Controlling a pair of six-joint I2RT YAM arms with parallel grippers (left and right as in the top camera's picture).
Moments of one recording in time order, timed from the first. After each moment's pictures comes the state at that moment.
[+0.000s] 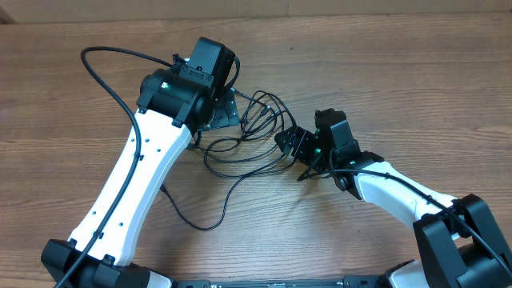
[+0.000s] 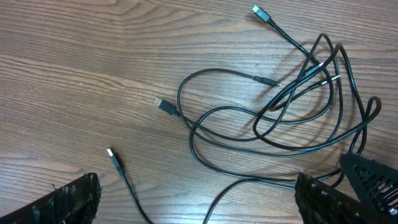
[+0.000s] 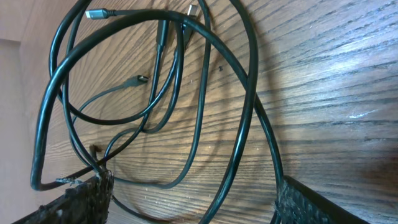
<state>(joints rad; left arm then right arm) -0.42 1.63 1.70 -1.31 -0.26 -0.60 0.43 1.61 0.74 0.04 -0.27 0.91</state>
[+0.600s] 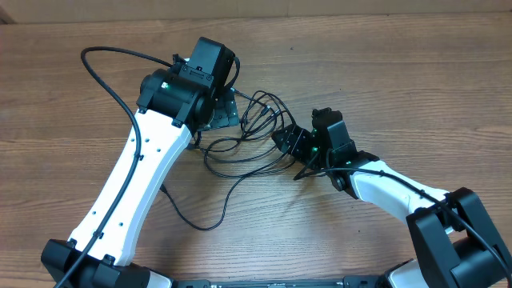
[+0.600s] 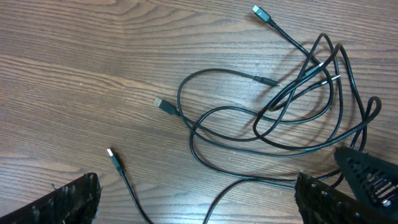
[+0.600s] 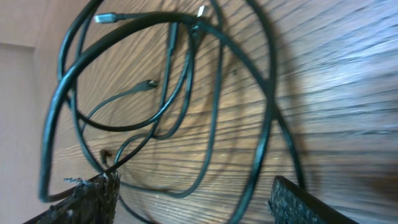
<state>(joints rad) -0.42 1.63 1.70 -1.31 -0.26 -0.60 0.45 1.65 0.74 0.13 -0.28 0.96</state>
